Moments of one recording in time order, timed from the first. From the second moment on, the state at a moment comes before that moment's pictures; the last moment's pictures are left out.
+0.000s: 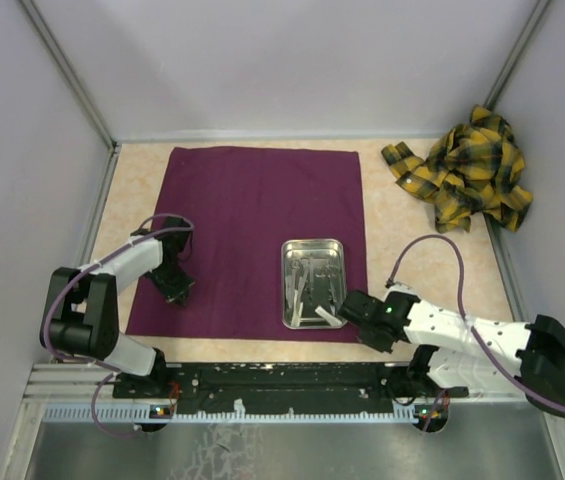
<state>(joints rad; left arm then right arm) -0.19 1.50 0.80 -0.88 -0.22 -0.93 1.02 1.04 0.50 -0.91 0.34 1.49</state>
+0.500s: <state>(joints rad) -0.19 1.46 0.80 -0.88 -0.18 -0.88 0.96 1.02 0.61 -1.11 0.40 1.38</state>
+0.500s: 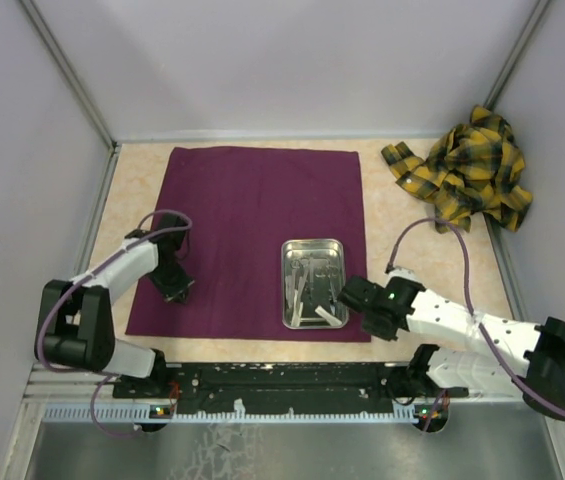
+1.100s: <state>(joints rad) -0.19 0.97 0.91 -0.82 0.10 -0.65 0.96 1.16 0.99 -1.01 0.45 0.96</state>
